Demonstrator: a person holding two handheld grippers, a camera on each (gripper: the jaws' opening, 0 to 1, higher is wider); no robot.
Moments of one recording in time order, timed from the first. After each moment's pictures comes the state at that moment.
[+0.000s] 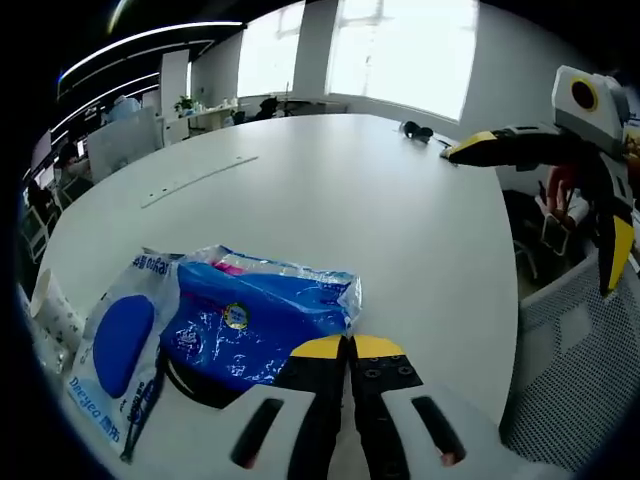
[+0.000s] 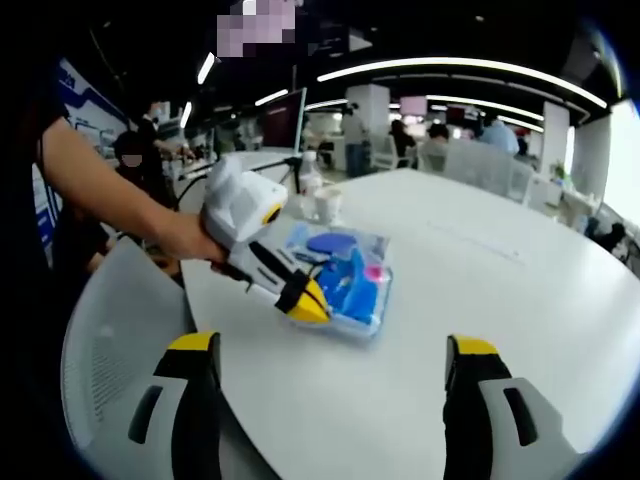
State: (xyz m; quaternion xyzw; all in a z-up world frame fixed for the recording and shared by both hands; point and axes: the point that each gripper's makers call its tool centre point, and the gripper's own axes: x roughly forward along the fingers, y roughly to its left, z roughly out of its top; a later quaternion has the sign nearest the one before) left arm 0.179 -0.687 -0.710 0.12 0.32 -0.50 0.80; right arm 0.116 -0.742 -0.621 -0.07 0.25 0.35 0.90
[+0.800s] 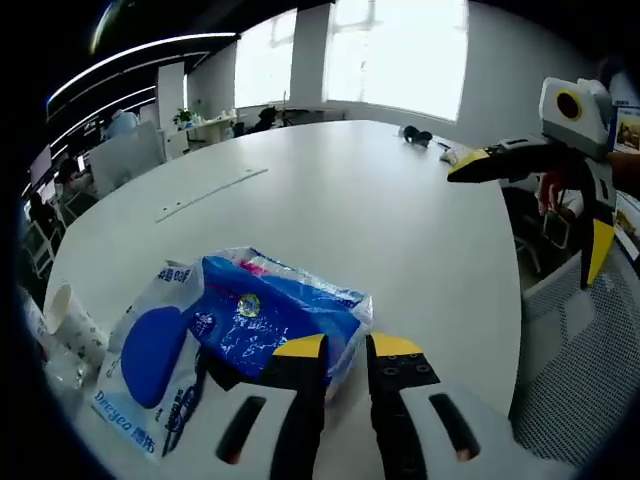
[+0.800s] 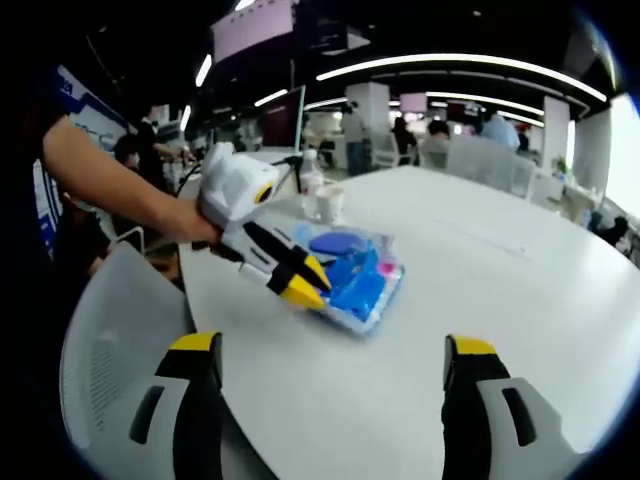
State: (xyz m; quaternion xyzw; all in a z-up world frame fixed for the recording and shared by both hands) left arm 0.195 -0.661 -0.692 0.13 0.30 -0.50 0.80; right arm 0.122 -0.732 -0.625 -0.06 0.26 0.35 0.90
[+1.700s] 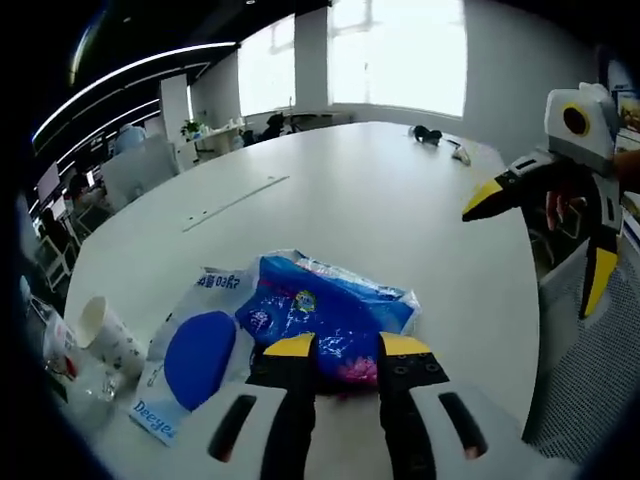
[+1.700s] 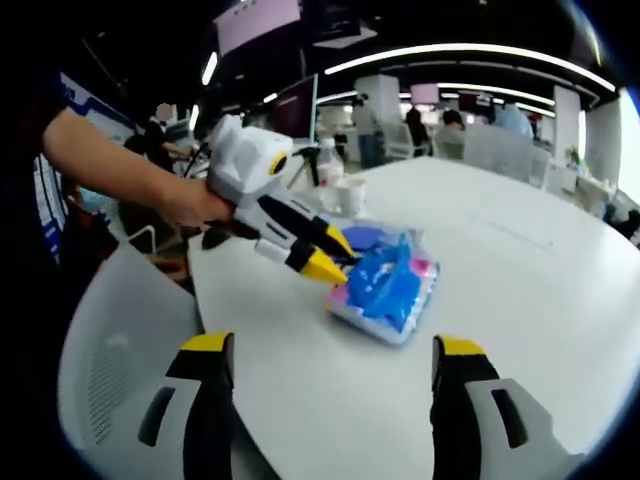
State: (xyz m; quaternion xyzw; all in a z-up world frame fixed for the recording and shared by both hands) left arm 0.226 -0.629 -0.681 0.16 0.27 -0.48 0.82; right arm 0.127 -0.691 -0.643 -0.05 0.28 0.38 0.88
